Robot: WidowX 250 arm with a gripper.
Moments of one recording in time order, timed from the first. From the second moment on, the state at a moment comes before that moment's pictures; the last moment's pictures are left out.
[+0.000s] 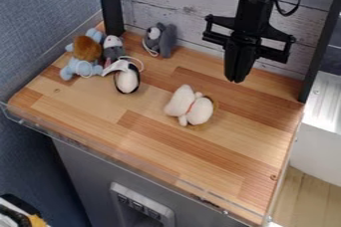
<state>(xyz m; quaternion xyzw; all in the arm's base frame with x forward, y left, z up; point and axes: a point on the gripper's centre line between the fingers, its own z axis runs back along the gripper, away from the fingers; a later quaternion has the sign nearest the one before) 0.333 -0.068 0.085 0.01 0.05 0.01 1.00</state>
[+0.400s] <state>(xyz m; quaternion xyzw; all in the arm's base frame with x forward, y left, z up) 0.351 -0.007 0.086 0.01 0.06 0.16 0.99</state>
